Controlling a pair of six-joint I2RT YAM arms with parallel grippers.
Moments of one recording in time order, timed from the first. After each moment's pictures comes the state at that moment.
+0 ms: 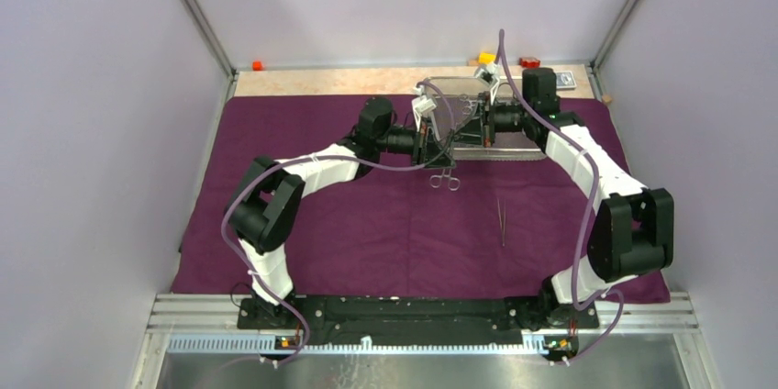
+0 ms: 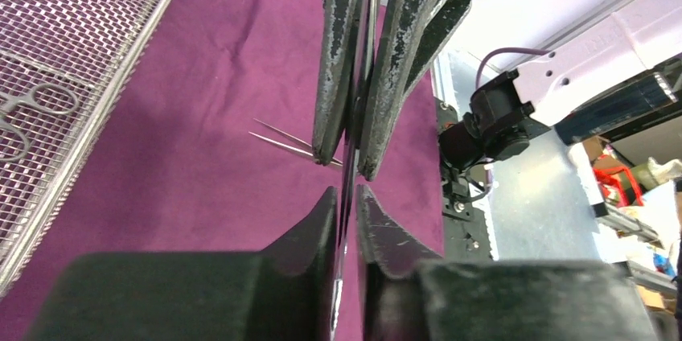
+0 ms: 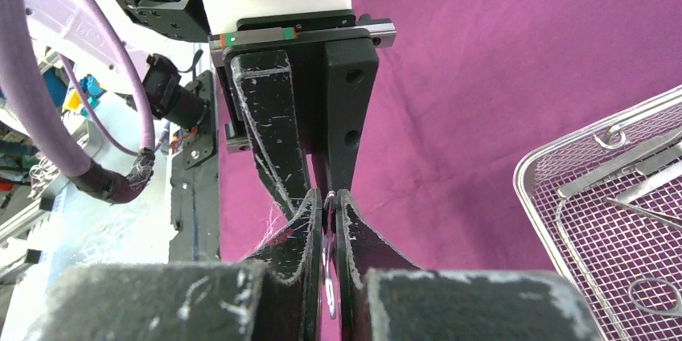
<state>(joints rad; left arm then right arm) -0.61 1.83 1.17 0.49 1.01 -0.44 0.20 1.52 1.19 -0.26 -1.17 -0.06</state>
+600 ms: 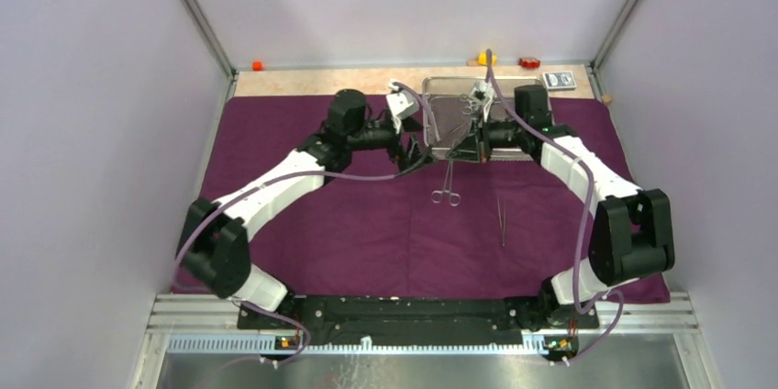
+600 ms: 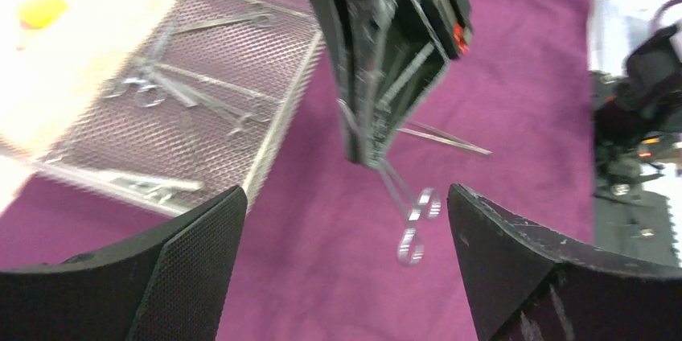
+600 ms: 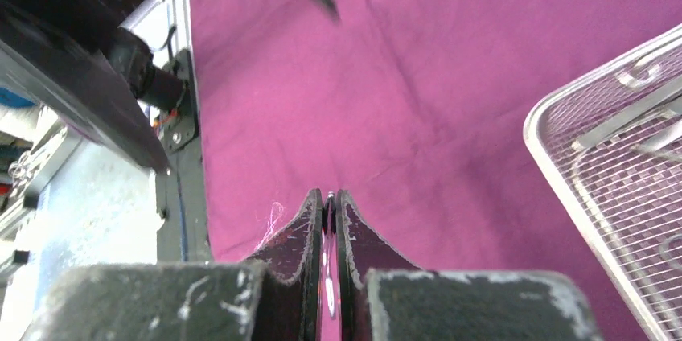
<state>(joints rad) -0.59 1.54 1.14 0.15 0.76 0.04 0.21 1.50 1.11 -0.26 -1.10 -0.10</state>
